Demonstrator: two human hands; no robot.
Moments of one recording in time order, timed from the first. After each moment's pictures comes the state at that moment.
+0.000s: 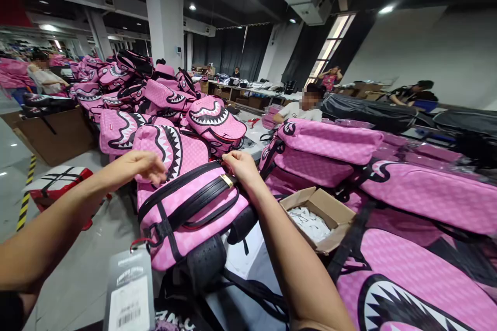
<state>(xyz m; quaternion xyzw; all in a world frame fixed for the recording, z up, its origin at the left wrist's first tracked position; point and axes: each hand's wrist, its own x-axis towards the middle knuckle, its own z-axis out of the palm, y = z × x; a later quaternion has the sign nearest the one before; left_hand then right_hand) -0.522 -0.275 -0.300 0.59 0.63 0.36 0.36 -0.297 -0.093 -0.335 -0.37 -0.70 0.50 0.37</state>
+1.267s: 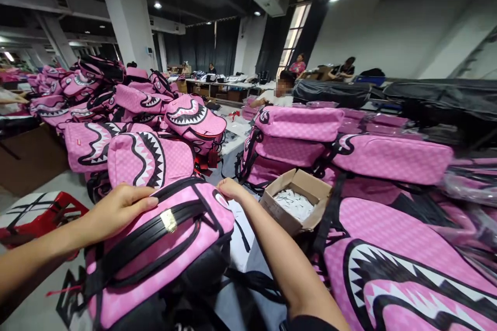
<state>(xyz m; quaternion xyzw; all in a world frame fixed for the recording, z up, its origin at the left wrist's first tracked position) -0.484 -0.273 -0.317 0.71 0.62 0.24 0.23 -0.262 -0.048 -0.431 -0.49 -0.72 0.46 0.17</state>
